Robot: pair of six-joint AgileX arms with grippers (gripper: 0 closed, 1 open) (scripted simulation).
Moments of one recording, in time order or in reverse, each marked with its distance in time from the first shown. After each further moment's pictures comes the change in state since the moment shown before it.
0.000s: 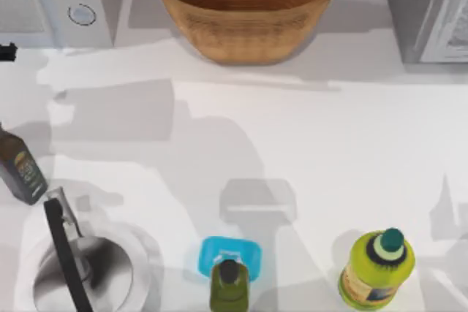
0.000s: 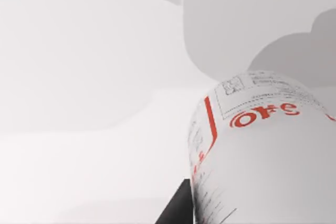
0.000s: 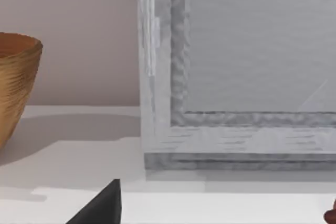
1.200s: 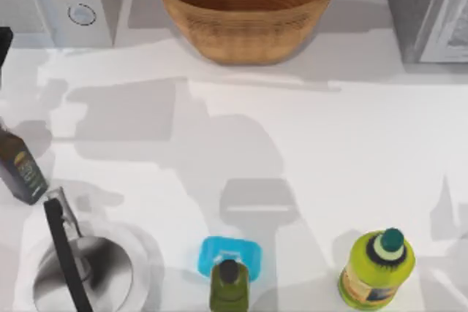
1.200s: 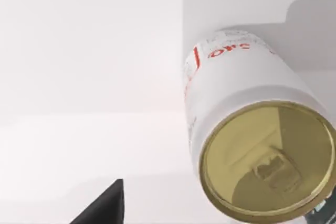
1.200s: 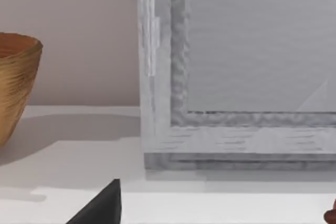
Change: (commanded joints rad) left arm -0.003 0.005 0.096 -0.097 -0.001 0.001; right arm 0.000 0.000 0.000 0.000 0.000 0.000
